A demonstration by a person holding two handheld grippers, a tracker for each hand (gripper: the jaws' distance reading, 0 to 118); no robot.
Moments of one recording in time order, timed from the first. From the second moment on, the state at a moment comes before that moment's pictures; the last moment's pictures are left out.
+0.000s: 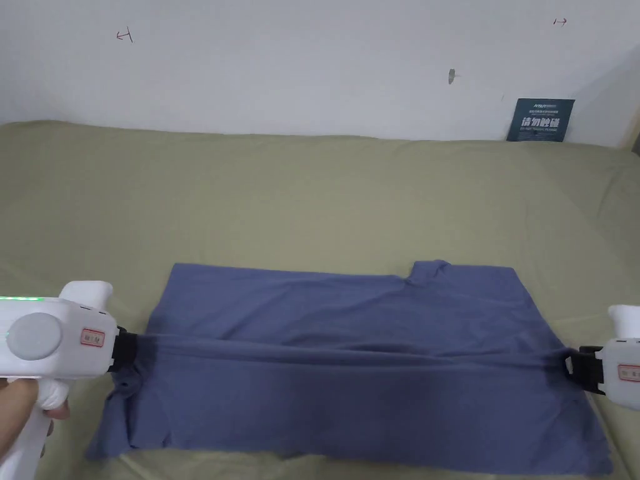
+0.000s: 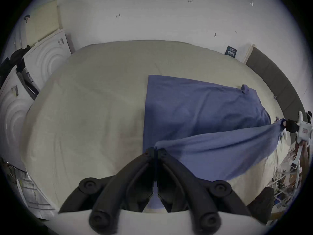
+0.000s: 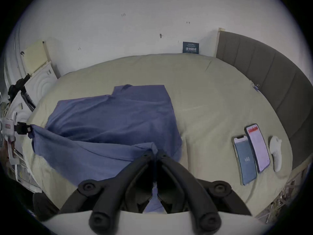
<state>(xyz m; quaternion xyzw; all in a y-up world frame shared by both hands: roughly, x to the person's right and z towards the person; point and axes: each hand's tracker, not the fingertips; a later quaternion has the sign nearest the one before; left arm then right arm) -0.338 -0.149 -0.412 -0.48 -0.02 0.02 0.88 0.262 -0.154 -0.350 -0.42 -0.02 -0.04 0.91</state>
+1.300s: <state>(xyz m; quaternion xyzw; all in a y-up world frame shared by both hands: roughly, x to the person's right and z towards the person) -0.314 -0.198 -0.340 -0.48 -0.01 -0.02 0.87 0.275 -0.194 -0.273 -0.44 -0.01 -0.08 0.89</state>
